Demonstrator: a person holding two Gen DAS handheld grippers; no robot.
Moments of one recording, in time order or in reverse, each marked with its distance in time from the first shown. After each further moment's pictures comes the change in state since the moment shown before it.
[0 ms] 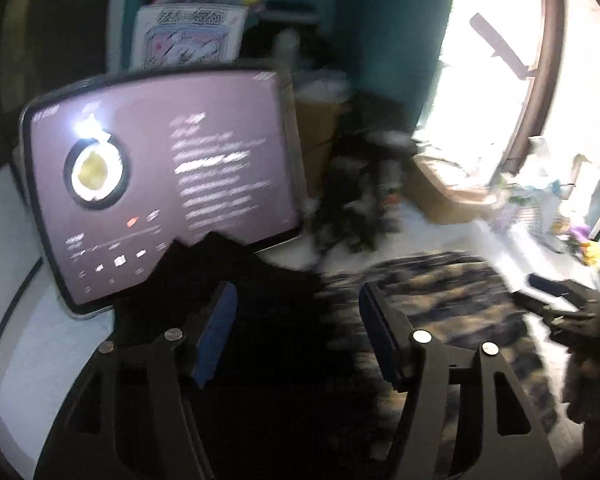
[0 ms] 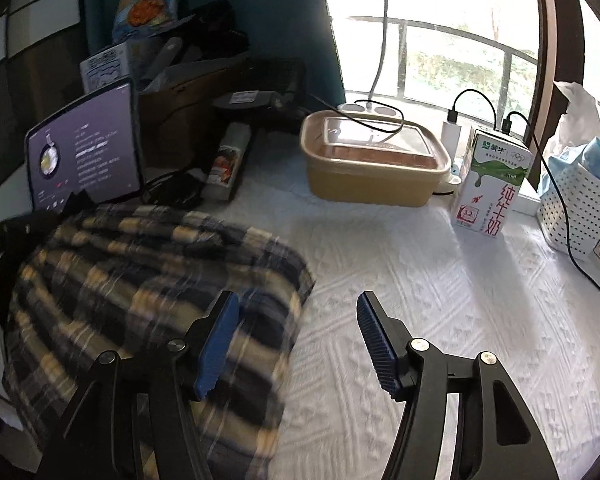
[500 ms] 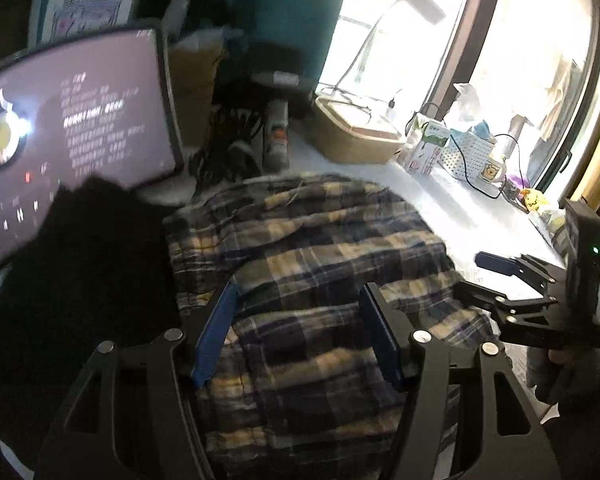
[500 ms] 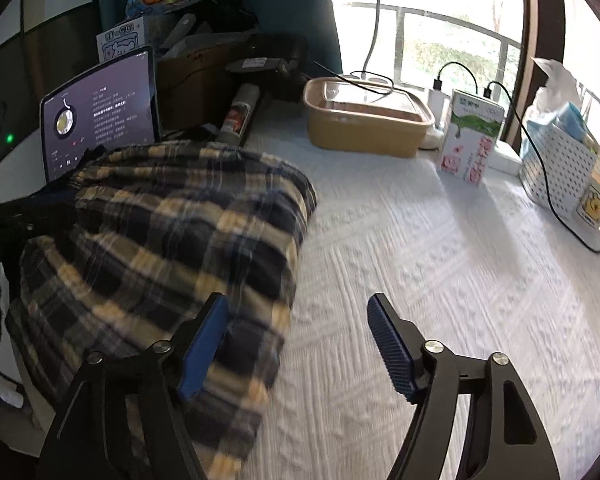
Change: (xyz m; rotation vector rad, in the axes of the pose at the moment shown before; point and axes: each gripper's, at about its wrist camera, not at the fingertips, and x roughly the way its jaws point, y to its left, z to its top) left arm 0.008 -0.048 -0.037 0.056 0.139 -0.215; right arm -0.031 0.002 -0.051 0.016 0.058 -0.029
